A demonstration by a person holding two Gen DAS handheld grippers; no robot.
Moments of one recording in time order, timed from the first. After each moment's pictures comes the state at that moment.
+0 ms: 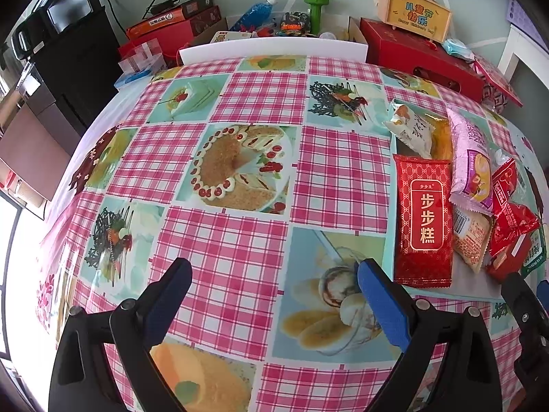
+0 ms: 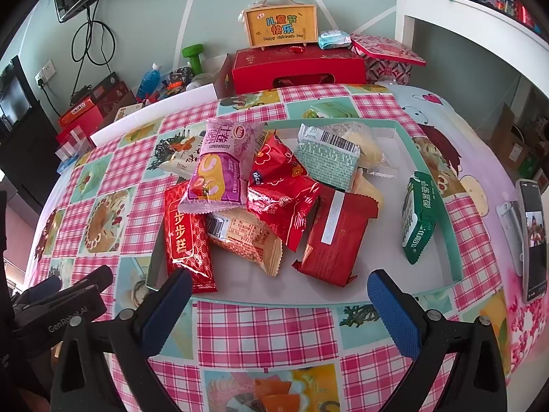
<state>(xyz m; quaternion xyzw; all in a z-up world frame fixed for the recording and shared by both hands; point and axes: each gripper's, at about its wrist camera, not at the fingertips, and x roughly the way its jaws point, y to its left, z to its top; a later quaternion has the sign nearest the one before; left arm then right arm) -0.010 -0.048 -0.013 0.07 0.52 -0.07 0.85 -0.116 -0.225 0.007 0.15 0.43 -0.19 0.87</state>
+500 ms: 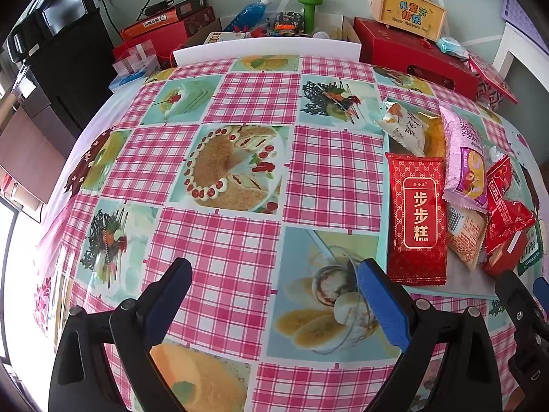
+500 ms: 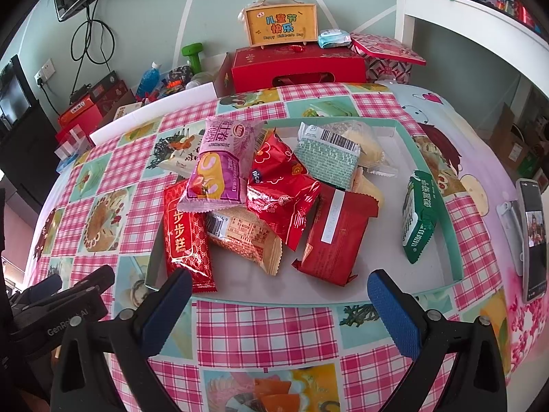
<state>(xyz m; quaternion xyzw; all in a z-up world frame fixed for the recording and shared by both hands) -0.011 -0.049 -0.012 0.08 0.52 -0.08 0.85 -0.114 -0.224 0.005 0.14 0.43 -0.19 0.87</state>
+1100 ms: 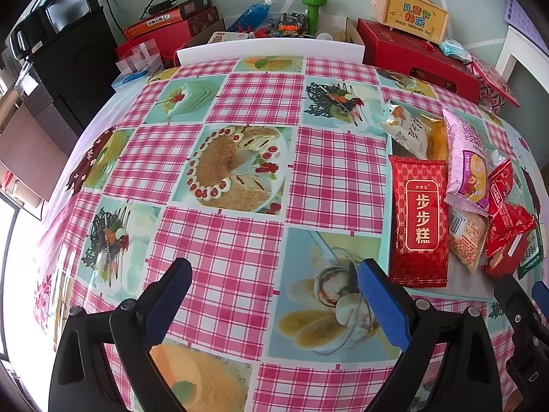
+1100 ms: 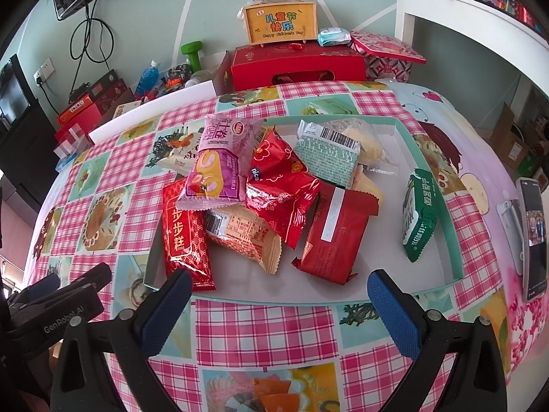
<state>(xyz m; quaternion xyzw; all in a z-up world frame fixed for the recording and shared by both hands) -0.010 -0.048 -0.012 0.07 0.52 -0.07 0.85 -0.114 -0.224 0.004 0.15 0.43 -0.20 0.87</state>
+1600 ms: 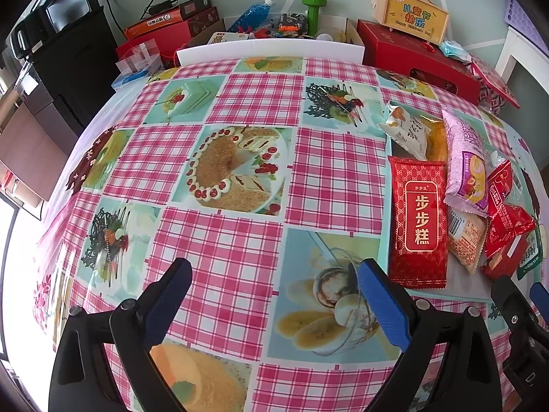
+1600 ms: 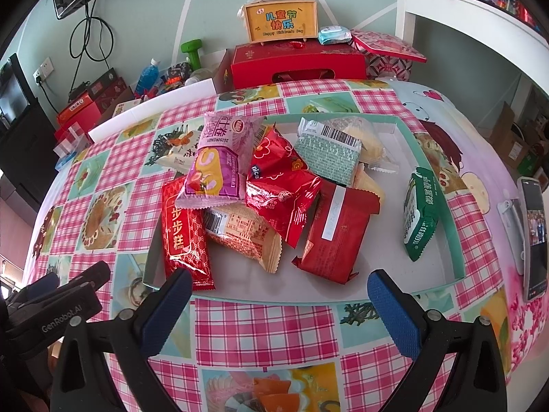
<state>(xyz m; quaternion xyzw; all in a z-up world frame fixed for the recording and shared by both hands) -0.011 -0.048 -0.012 0.07 0.52 -0.08 0.85 -0.113 -0.224 0.003 0.15 0.44 -0.20 0.87</state>
